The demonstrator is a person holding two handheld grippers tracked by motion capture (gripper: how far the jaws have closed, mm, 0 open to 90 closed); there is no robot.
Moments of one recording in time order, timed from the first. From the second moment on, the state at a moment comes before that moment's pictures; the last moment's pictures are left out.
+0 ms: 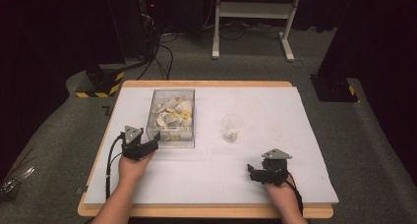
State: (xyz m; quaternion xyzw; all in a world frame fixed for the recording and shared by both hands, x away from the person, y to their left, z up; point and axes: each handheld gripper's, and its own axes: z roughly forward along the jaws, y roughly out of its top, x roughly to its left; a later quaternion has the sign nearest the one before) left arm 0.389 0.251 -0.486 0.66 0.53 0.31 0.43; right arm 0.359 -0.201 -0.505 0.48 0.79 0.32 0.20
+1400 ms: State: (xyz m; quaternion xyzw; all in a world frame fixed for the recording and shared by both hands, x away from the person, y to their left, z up) left arm 0.312 0.289 -0.509 0.75 0.52 0.24 0.33; right arm 0.359 -0.201 -0.505 0.48 0.79 0.32 0.21
